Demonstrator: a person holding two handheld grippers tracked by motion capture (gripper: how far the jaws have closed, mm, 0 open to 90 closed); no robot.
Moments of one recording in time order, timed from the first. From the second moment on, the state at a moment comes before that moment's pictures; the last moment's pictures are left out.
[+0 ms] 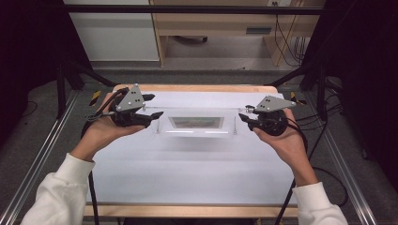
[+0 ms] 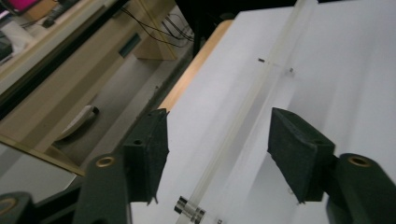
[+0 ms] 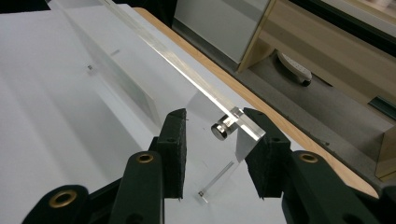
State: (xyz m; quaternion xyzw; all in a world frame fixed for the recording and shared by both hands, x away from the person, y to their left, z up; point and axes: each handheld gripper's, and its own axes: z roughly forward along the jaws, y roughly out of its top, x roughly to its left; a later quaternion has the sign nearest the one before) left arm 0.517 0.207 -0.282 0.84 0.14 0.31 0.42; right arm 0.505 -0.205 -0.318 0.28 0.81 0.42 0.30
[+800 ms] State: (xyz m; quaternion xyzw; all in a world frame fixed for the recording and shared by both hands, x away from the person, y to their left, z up) left arm 0.498 0.264 -0.341 0.79 0.30 0.27 0.47; right arm 0.539 -0.207 -0.312 0.32 0.79 0.45 0.28
